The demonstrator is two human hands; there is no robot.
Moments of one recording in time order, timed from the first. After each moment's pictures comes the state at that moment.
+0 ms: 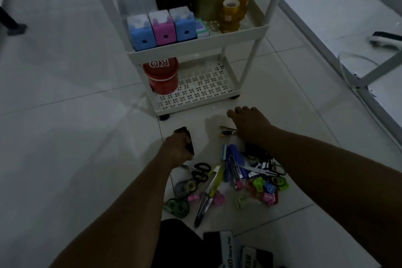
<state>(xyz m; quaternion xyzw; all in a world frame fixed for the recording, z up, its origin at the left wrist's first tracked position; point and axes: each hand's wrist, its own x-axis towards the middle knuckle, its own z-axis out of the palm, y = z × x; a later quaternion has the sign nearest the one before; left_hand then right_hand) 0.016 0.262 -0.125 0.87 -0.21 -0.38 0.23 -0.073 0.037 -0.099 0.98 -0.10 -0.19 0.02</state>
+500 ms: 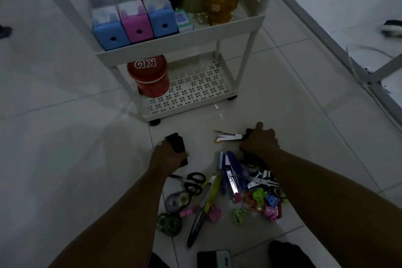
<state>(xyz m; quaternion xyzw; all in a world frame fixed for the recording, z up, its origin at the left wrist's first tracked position) 0.023 0.245 -0.181 0.89 -0.08 -0.36 0.25 -0.104 0.017 -0.165 0.80 -0.50 -0.21 -0.24</state>
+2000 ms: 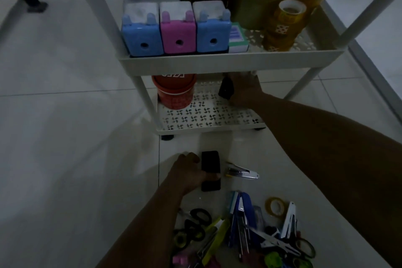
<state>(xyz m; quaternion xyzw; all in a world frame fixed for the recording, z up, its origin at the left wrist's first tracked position) 0.044 0.206 -0.191 0.85 -0.05 -0.42 0.30 0.143 -0.044 -0.150 0.99 -0.11 -0.07 -0.10</state>
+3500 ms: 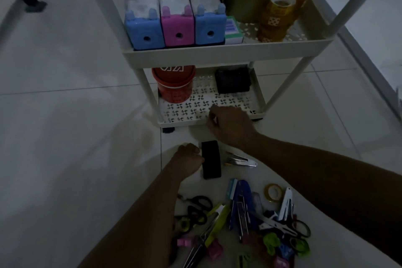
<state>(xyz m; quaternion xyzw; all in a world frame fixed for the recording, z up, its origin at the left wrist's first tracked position) 0.052 0.202 -0.187 0.86 -0.05 -0.43 0.28 0.040 0.045 -0.144 0.99 -0.04 0.03 -0.16</state>
